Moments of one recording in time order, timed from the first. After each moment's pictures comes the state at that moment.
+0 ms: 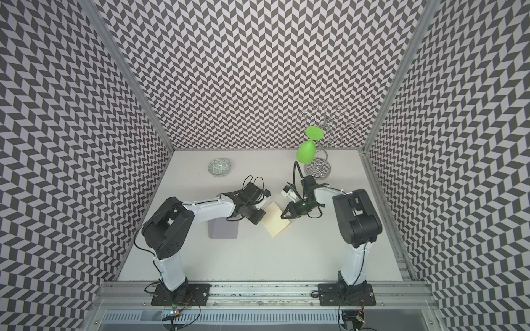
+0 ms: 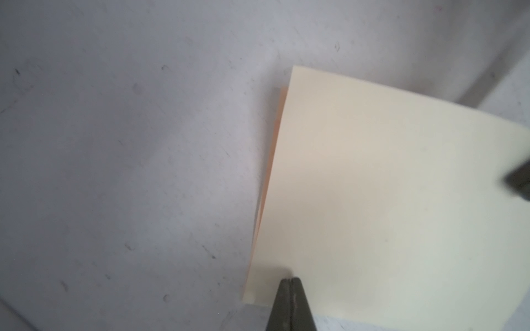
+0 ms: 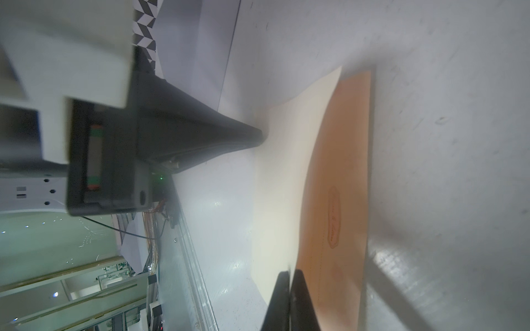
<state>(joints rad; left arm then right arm) -0.71 1.87 1.14 -0.40 0.09 0.01 0.30 1.90 1.09 -0.58 -0.88 -0.14</state>
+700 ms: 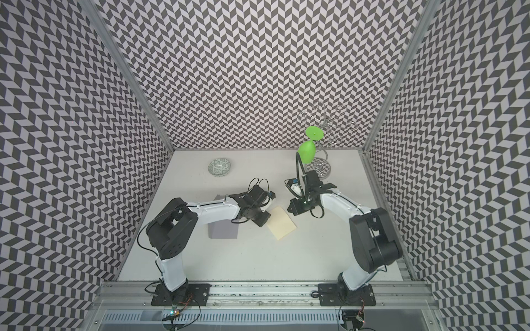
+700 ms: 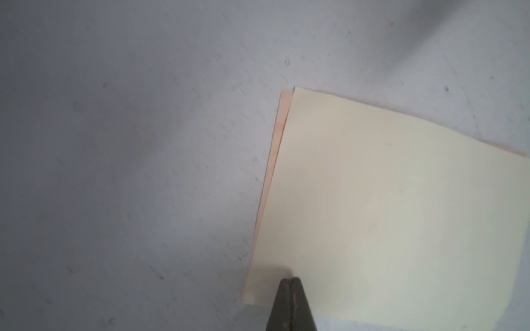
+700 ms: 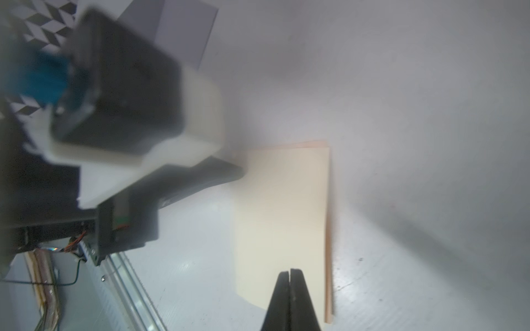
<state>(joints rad) -0.77 1.90 1.16 -0.39 0.09 -0.06 0.38 1.61 1.00 -0.57 -0.56 -0.05</state>
